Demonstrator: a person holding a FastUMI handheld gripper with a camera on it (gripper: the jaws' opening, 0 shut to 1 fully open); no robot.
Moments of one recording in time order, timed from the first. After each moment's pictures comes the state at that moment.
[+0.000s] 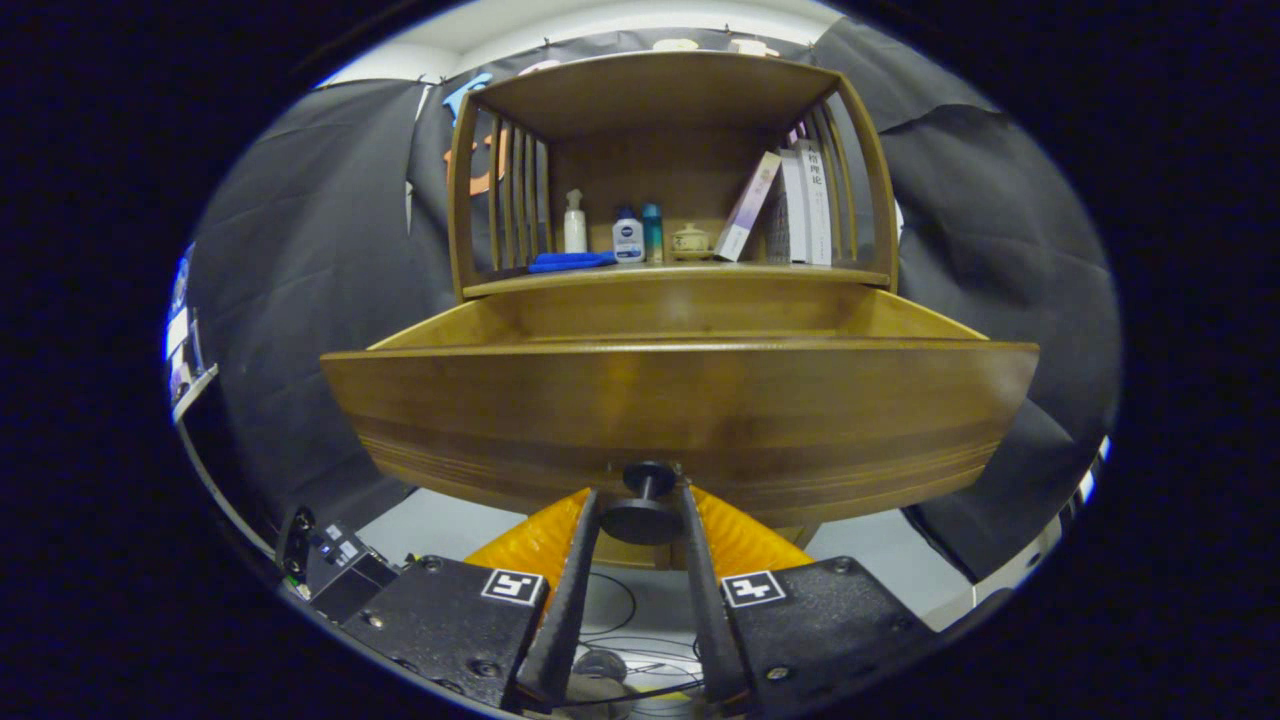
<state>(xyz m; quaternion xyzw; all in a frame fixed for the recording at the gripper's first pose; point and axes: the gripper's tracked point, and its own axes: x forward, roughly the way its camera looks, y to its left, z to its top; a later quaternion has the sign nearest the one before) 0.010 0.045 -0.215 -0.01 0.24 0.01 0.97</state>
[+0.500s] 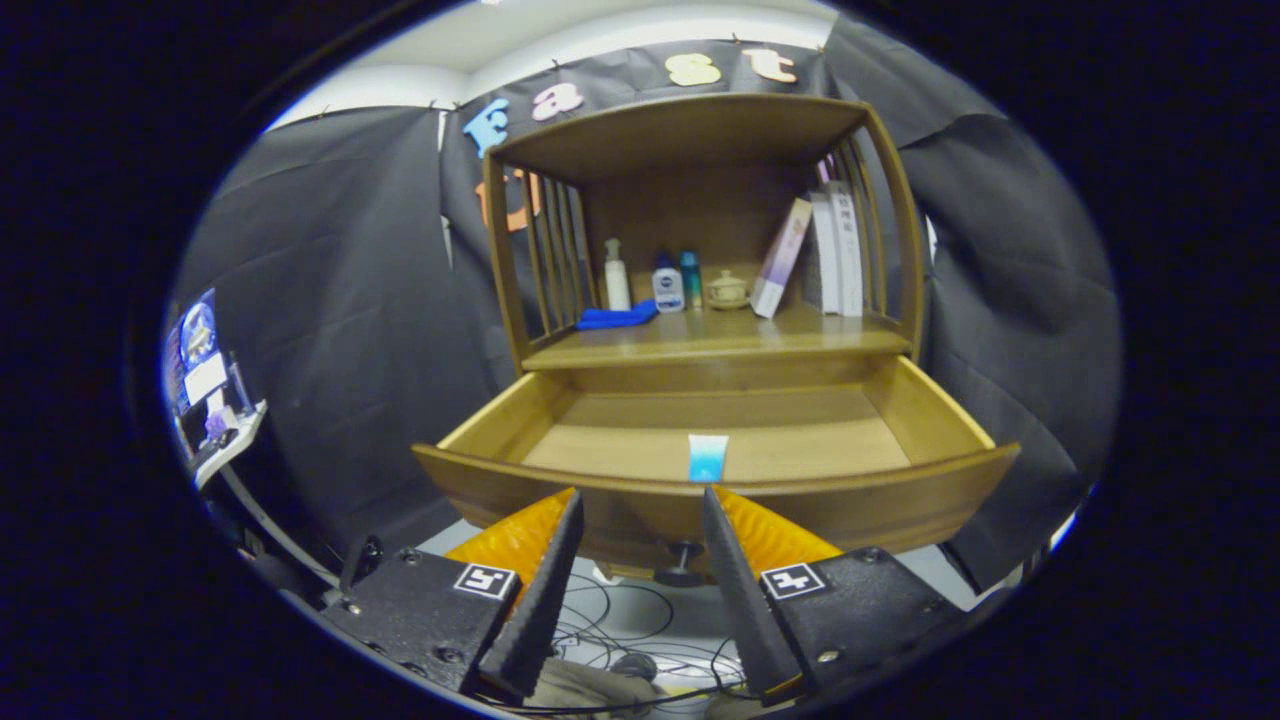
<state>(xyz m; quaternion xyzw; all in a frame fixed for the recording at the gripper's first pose) 0.011 0.076 -0.103 0.00 0.22 0.08 0.97</state>
